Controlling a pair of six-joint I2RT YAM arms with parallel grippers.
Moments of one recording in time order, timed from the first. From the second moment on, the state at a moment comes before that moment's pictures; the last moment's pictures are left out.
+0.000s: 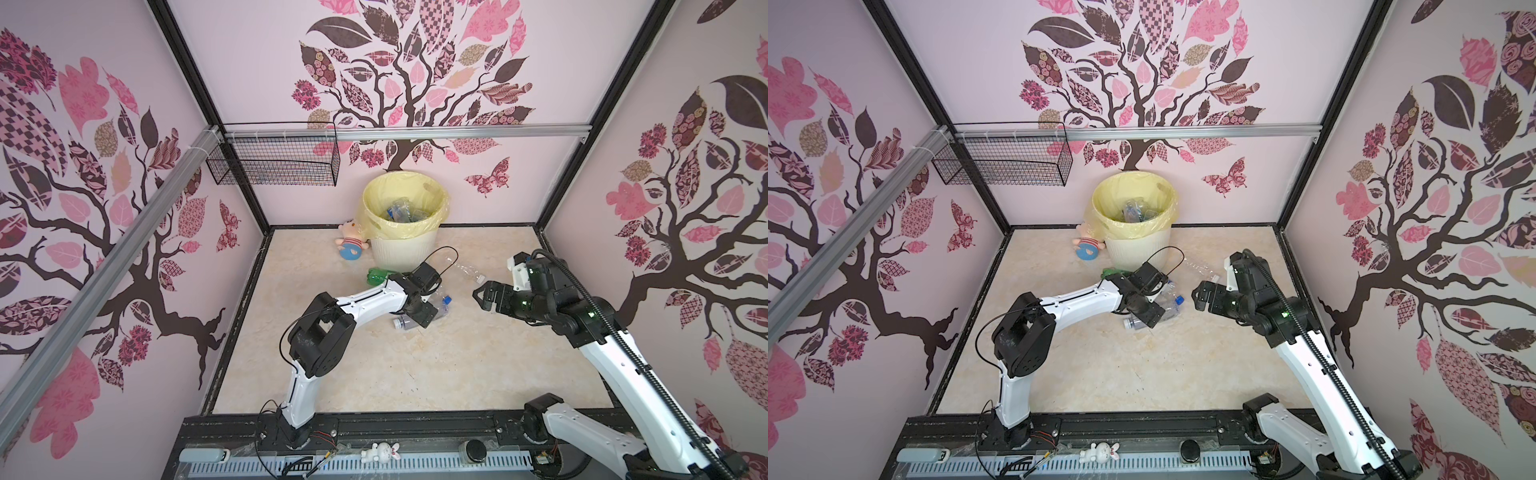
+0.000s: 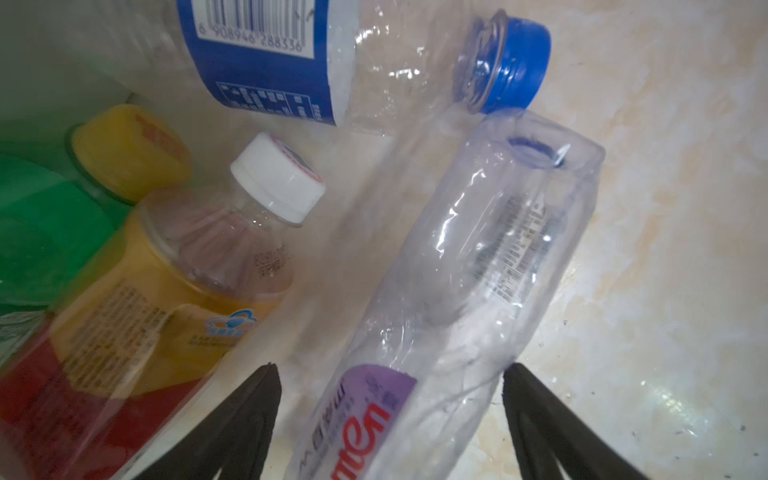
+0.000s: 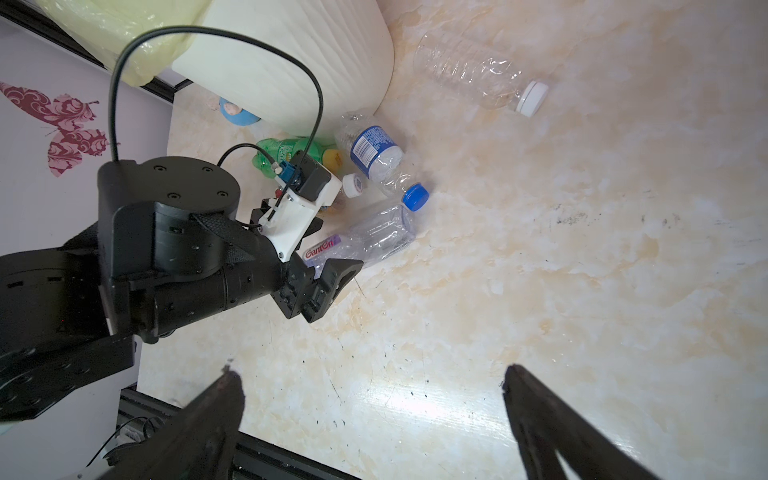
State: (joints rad) left arm -0.80 2.01 1.51 -0.68 -0.05 -0.05; right arm 0.34 0.97 1.14 -0.95 -0.16 0.56
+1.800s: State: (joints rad) left arm -0.83 1.58 1.48 -0.62 0.30 -0.59; right arm 0.34 1.21 1.31 -0.72 -0.38 0.73
